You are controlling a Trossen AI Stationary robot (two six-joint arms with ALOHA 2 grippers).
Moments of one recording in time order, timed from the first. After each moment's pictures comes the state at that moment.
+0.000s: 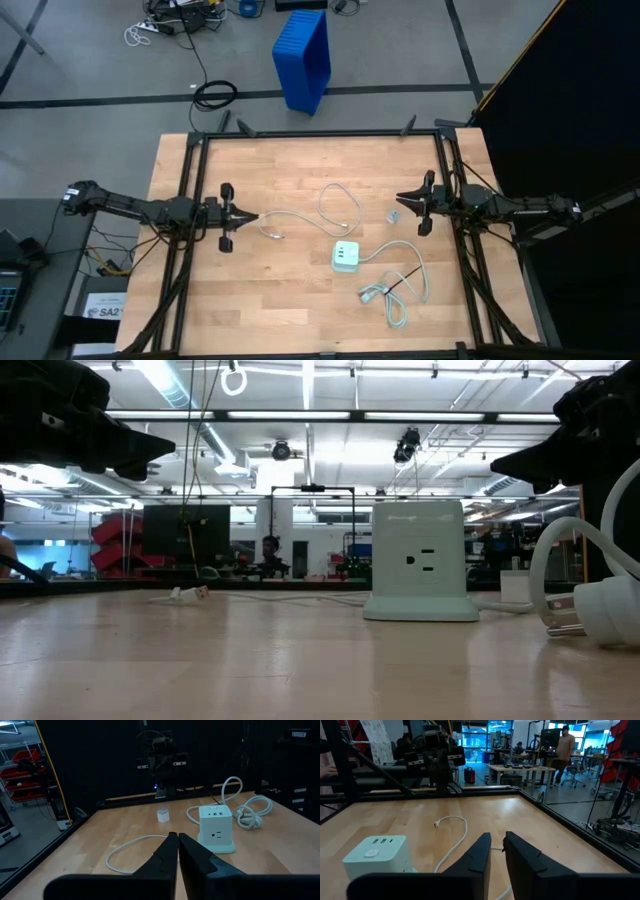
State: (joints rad) left arm -0.20 0.31 0.01 0.32 -0.24 0.13; right arm -0.02 0.09 0.01 0.07 0.22 -0.02
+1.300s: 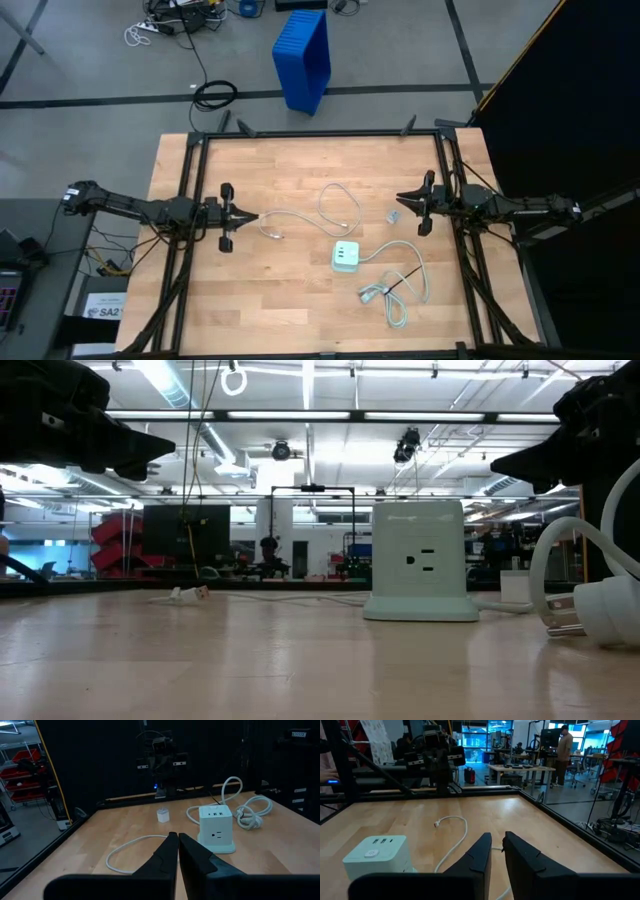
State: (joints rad) left arm -0.20 0.31 0.01 0.32 -0.24 0.13; right arm -0.02 0.09 0.01 0.07 0.22 -0.02
